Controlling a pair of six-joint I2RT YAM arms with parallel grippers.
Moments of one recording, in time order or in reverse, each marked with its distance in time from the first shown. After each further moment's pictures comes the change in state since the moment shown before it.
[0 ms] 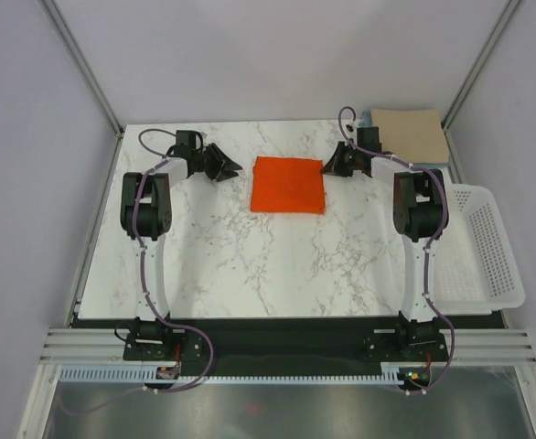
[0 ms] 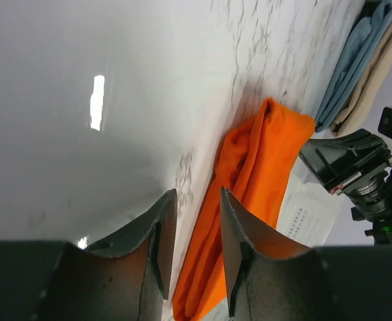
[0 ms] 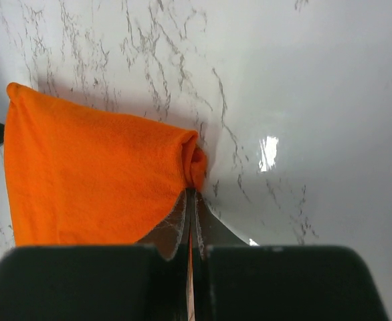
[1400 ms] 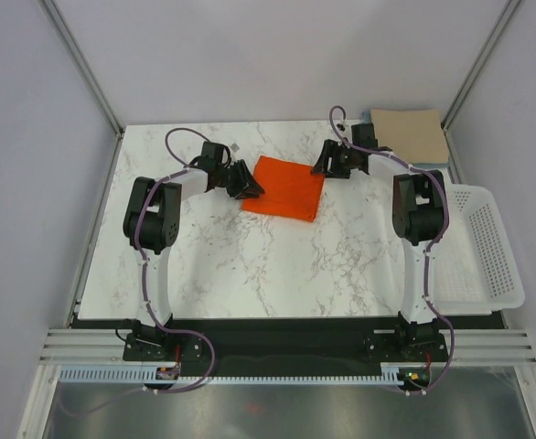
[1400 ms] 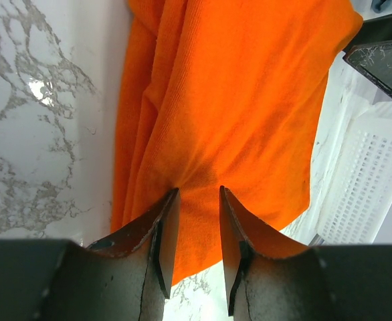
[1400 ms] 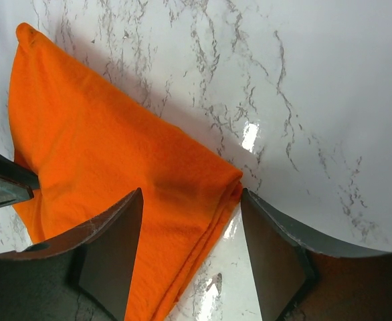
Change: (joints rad) left arm -0.170 -0.243 -0.332 -0.010 -0.074 0.235; right arm 0.031 -0.069 -0.017 -0.114 -0.013 -0.116
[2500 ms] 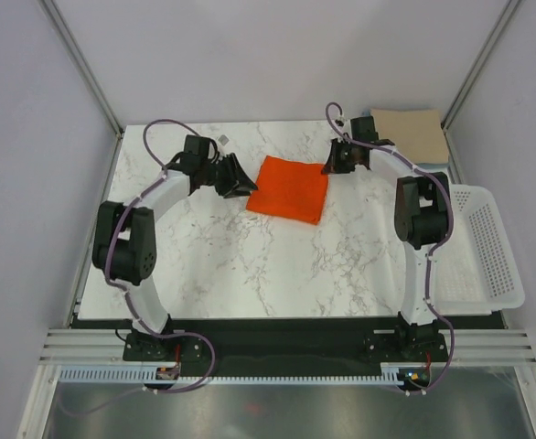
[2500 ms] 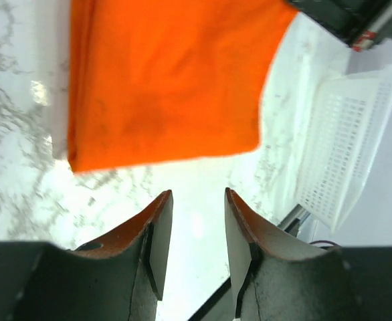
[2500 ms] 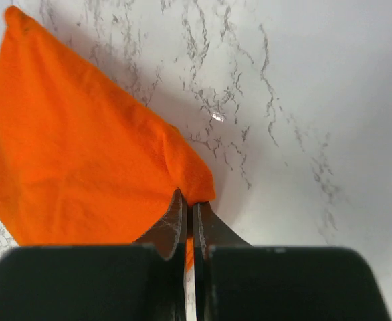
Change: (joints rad) left arm -0.001 -0.298 -0.163 -0.129 -0.001 0.008; right arm 0.013 -0.025 0.047 -0.126 0.083 -0.101
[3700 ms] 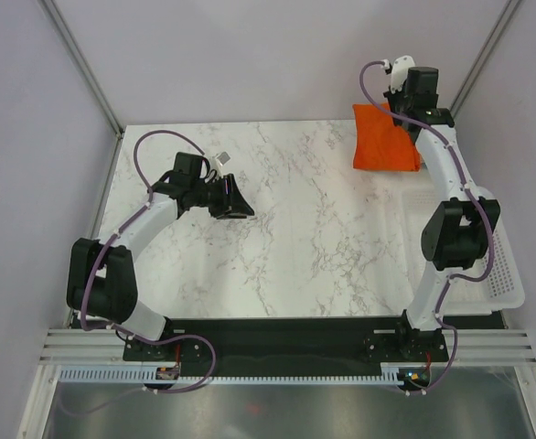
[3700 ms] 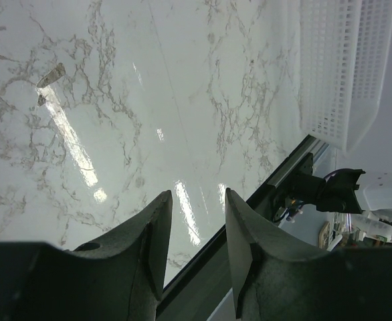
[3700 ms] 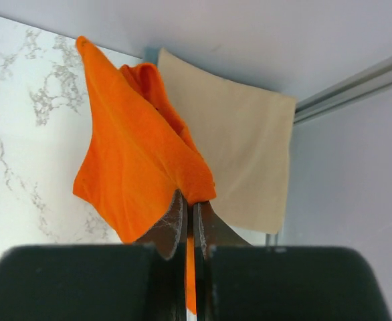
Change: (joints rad) left arm -0.029 -0.373 -0.233 -0.125 0.075 0.165; right arm -0.127 -0.335 0.147 -0.080 0.514 -0.585
